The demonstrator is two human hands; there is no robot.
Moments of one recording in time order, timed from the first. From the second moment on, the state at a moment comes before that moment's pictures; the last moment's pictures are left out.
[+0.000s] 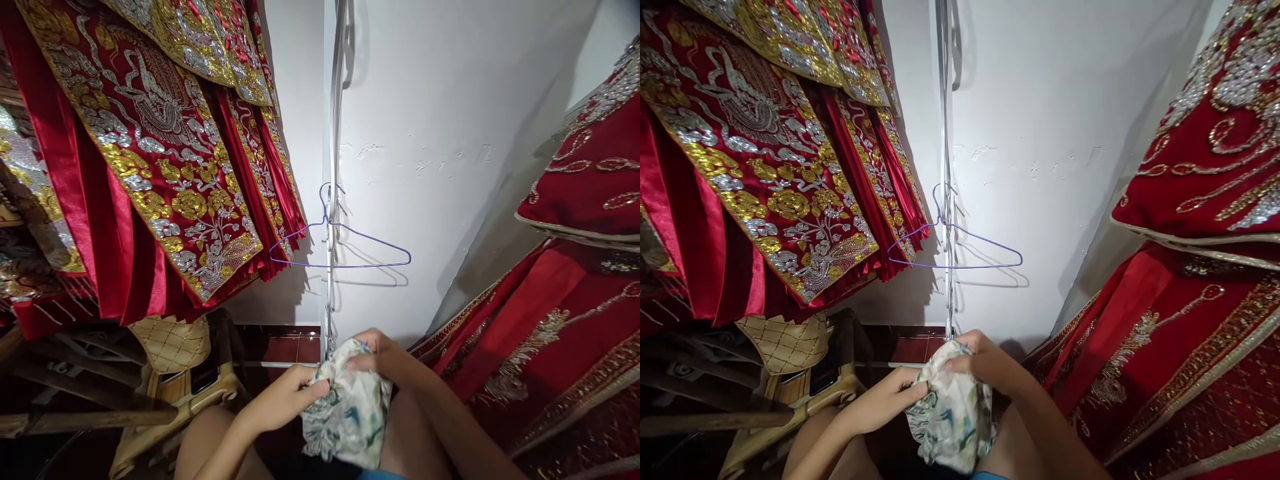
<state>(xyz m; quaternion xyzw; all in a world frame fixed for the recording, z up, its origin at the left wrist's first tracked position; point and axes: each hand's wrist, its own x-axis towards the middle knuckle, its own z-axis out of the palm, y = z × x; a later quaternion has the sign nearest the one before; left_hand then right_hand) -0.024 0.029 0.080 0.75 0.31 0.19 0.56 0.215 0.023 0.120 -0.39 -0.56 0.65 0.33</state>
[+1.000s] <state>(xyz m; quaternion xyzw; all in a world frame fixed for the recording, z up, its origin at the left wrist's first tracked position) -0.067 0.174 0.179 0.75 0.45 0.48 0.09 0.265 0.126 0.157 -0.52 -0.75 0.16 0.37</state>
